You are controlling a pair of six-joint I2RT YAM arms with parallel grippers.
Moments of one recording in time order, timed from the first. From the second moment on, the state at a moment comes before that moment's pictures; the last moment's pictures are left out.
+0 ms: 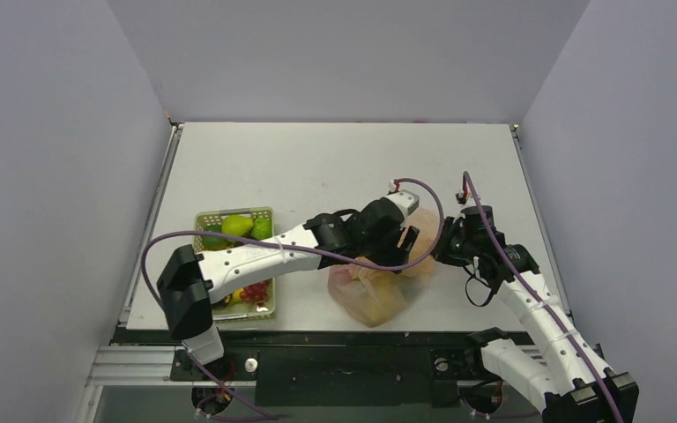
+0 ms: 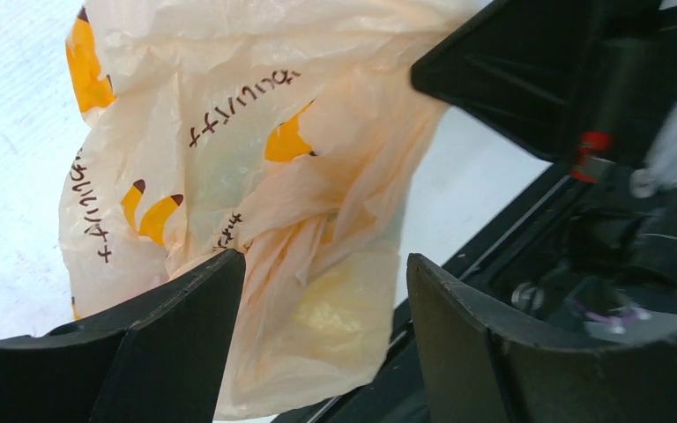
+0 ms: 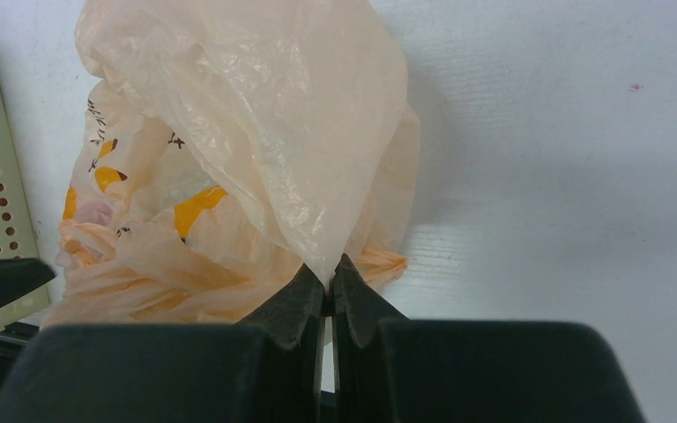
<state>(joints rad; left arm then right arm) -1.13 1.66 1.45 -0.52 -0.13 -0.49 0.28 0.90 0.74 -0.67 -0.07 0.45</state>
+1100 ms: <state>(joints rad) -1.08 1.43 1.07 -0.35 -0.19 -0.63 0.21 0.89 0.73 -0.67 -0.16 0.51</state>
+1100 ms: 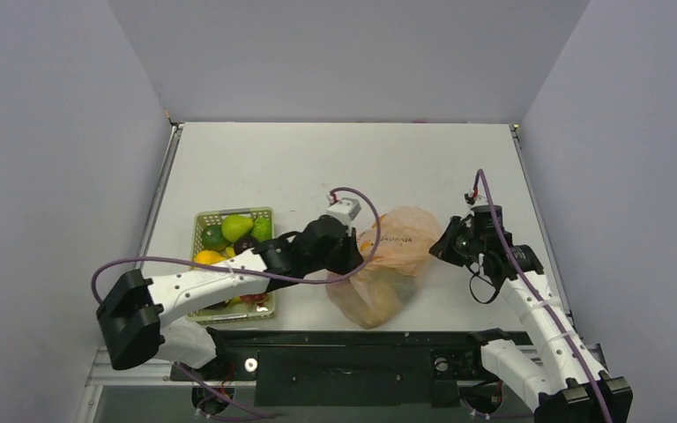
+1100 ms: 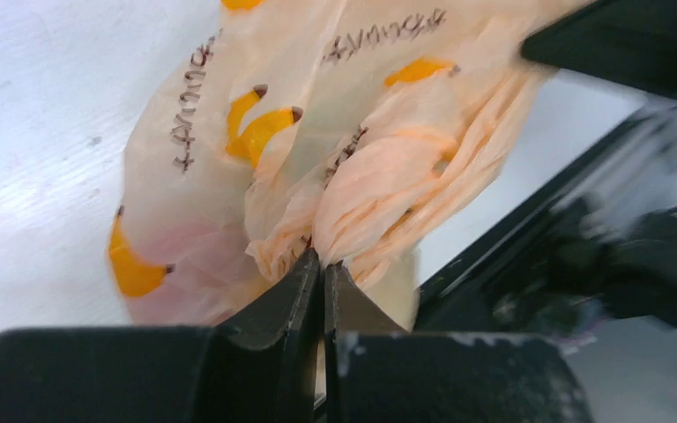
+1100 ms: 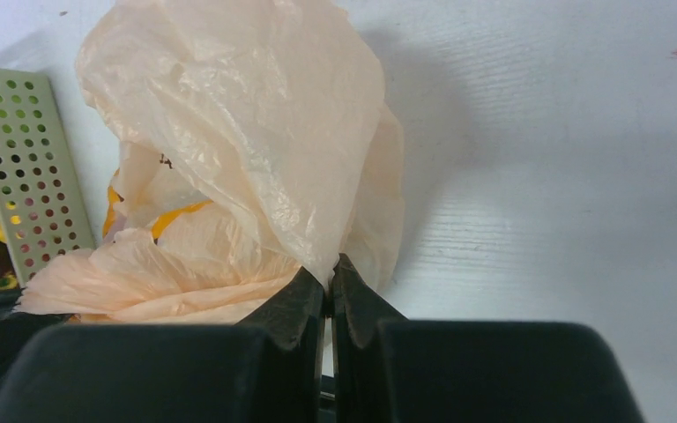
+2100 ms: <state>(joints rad) -0.87 1.37 0.54 0.81 0.21 -1.14 0.76 0.75 0.95 -0.77 0.32 0.38</state>
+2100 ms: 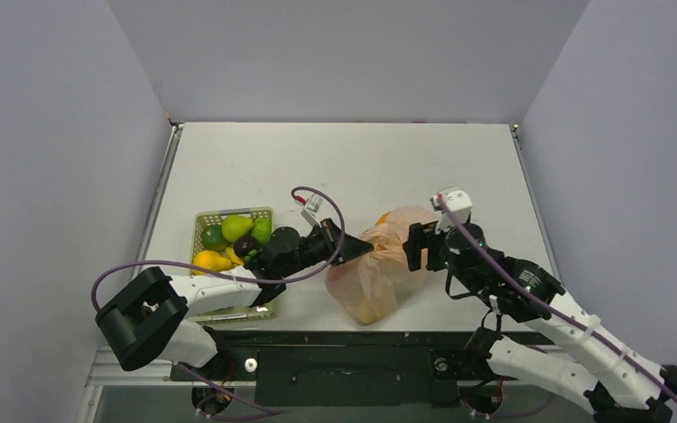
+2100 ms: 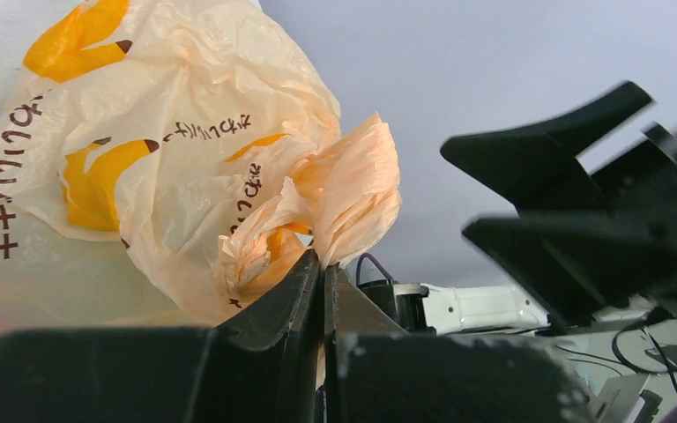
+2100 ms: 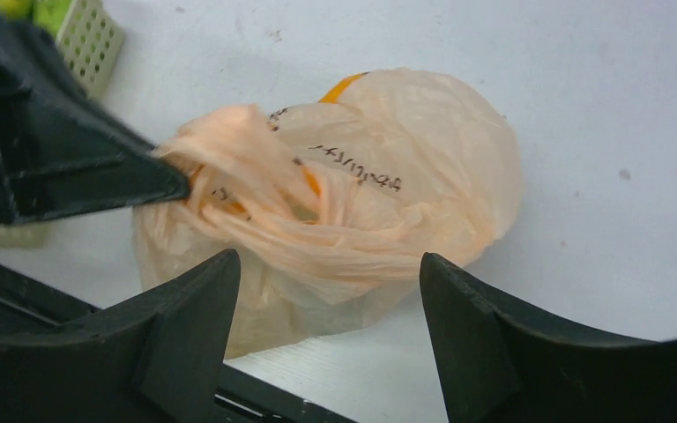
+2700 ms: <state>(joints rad) -0.84 1.37 0.55 0.73 0.22 -1.17 1.41 1.29 0.91 -0.74 1.19 -0.18</state>
